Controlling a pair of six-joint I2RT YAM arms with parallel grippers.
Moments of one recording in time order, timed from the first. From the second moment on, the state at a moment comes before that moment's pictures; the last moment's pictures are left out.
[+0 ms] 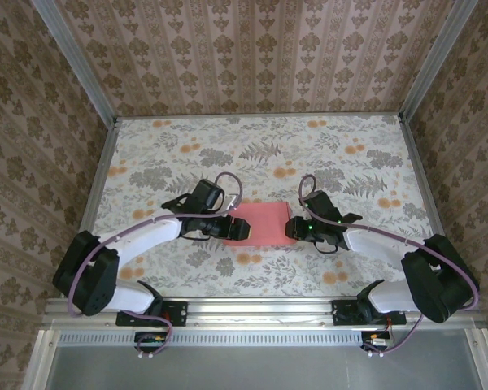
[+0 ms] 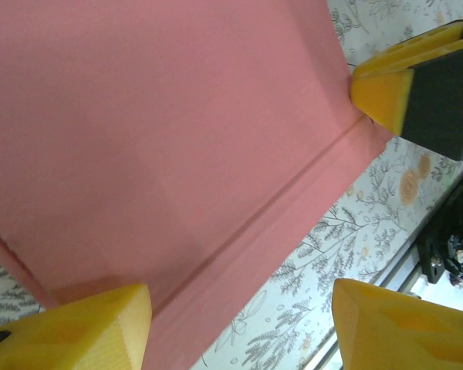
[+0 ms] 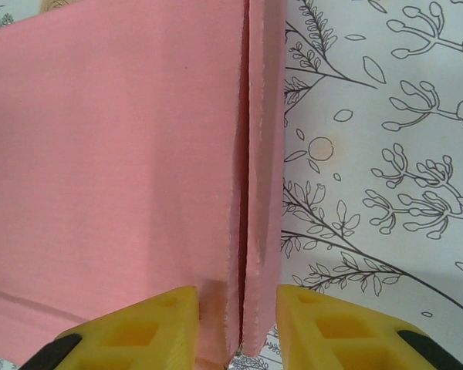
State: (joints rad) left arm -0.70 1.39 0.78 -0.40 0.51 -0.44; right arm 0.53 1.33 0.58 -0.22 -0.19 0.65
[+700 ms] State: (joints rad) left arm -0.72 1.45 0.78 -0.34 0.41 -0.44; right arm 0.55 1.36 0.59 -0.22 -0.13 0.63
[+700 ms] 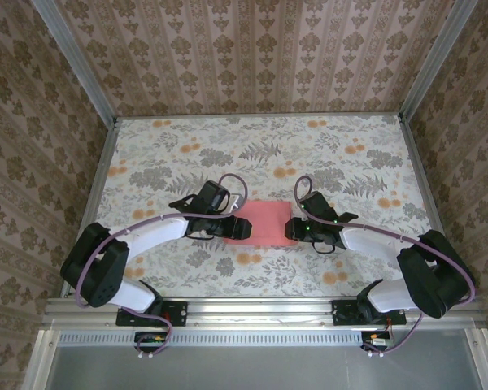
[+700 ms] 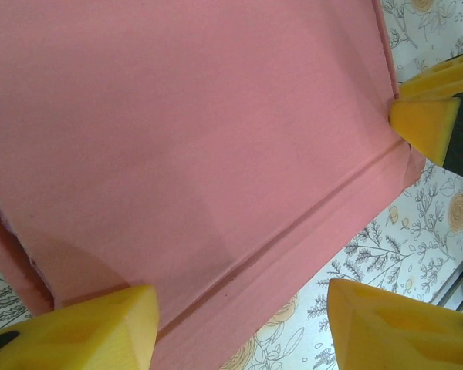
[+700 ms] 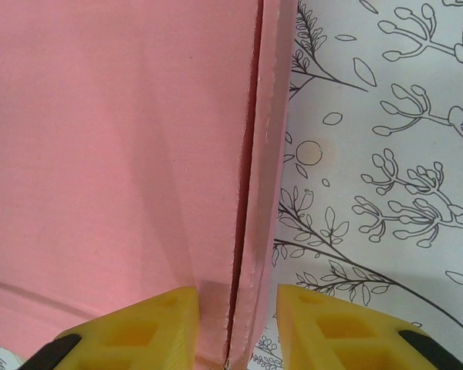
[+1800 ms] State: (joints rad) left arm -0.71 1.51 0.83 -0.44 0.37 -0.43; right arm 0.55 1.36 0.59 -0.23 -0.12 0.63
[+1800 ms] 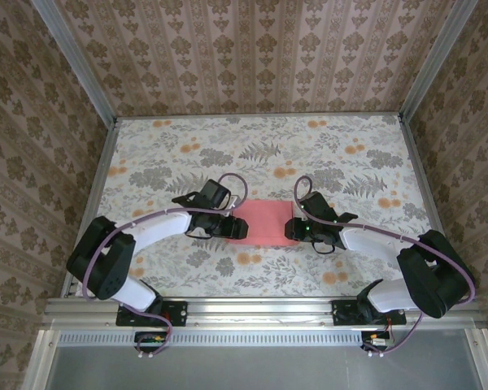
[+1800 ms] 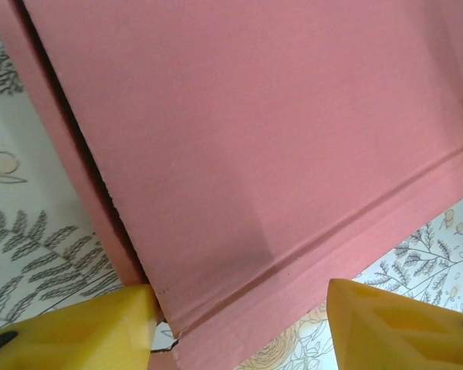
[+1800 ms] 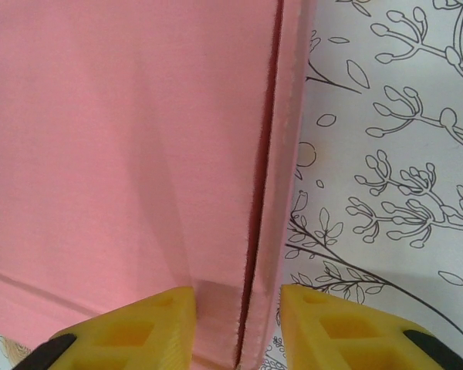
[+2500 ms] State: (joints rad) left arm -0.72 1.40 0.85 -0.45 0.40 -0.42; right arm 0.54 1.23 0.63 -0.28 -0.17 0.59
